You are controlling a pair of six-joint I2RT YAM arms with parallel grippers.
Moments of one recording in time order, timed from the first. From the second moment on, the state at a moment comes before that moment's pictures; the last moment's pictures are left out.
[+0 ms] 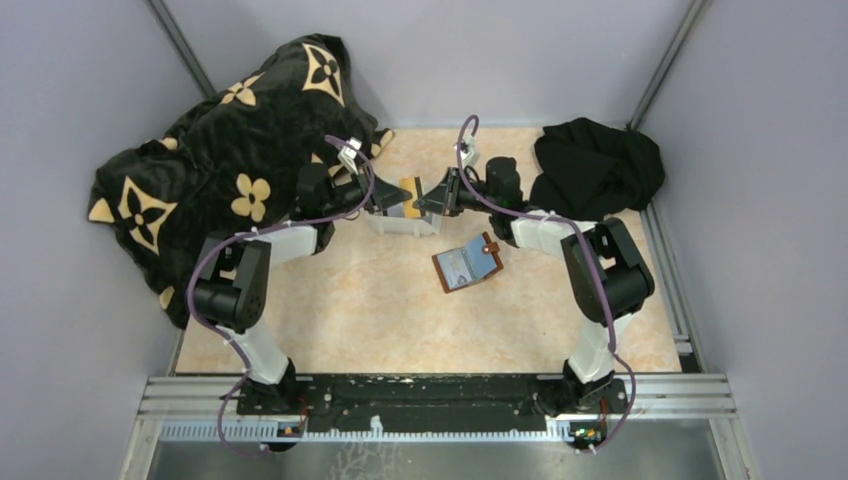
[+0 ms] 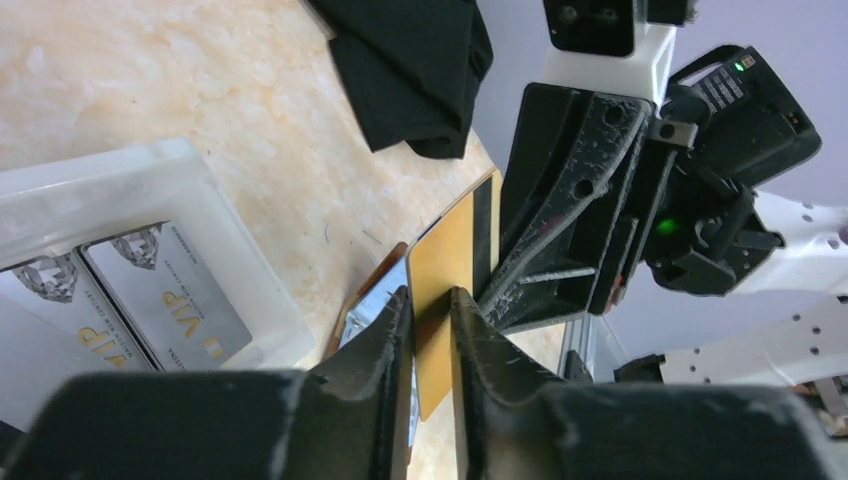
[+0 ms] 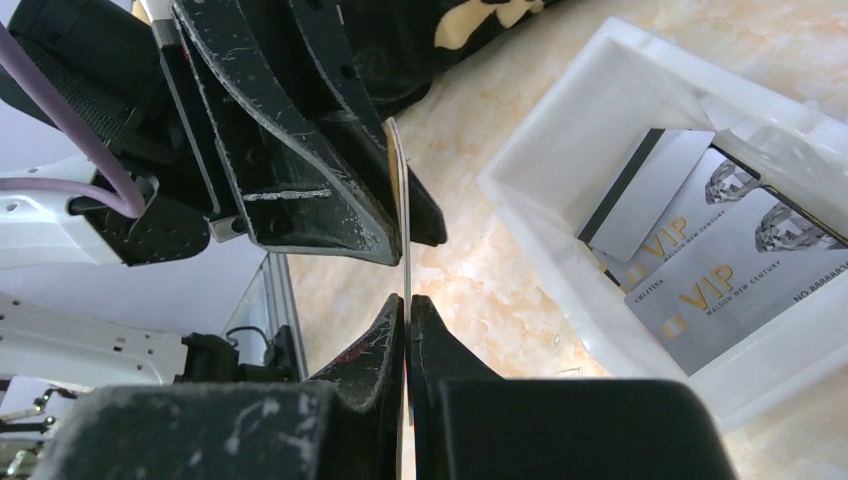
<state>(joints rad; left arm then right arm) -0.30 1.74 0.91 0.77 0.78 -0.79 0.45 1.79 1.04 0.59 -0.74 0.72</state>
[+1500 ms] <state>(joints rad) -0.21 1.76 0.87 0.86 0.85 -0.87 0.37 1.83 0.99 0.64 -0.70 0.77</state>
